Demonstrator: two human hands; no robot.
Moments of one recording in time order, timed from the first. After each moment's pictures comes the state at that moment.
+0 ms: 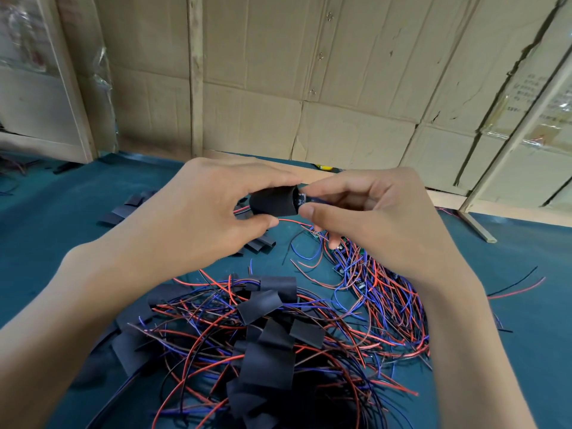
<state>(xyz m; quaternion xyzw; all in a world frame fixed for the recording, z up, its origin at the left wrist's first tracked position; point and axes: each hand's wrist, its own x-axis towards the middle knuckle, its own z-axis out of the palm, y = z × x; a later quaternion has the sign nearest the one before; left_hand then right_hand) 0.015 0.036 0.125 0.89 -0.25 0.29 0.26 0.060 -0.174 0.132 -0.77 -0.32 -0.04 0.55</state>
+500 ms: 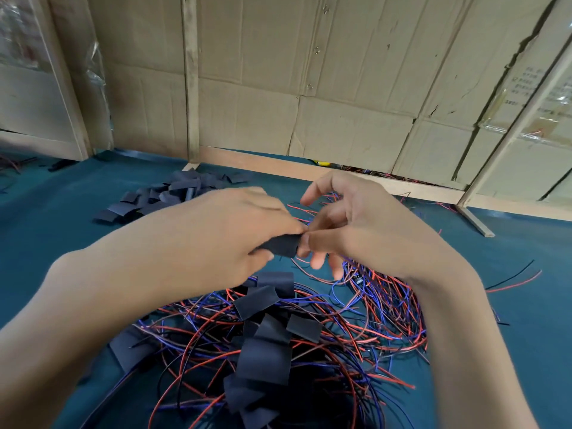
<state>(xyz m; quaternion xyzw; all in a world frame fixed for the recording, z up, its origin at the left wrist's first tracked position) 0.014 0.025 0.119 0.92 -0.32 0.19 0.09 0.068 -0.178 0.126 -0.83 -0.30 0.12 0.45</state>
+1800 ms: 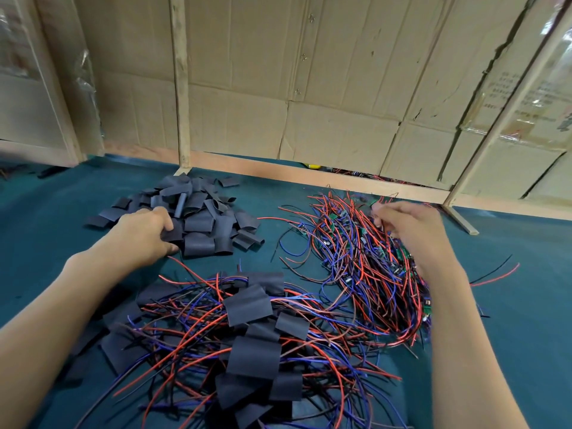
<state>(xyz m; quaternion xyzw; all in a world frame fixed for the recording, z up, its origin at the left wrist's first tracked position) 0.100 0.147 0.003 0.98 0.12 0.03 0.14 0.151 -0.276 0.062 -0.82 -0.04 -0.13 0.55</state>
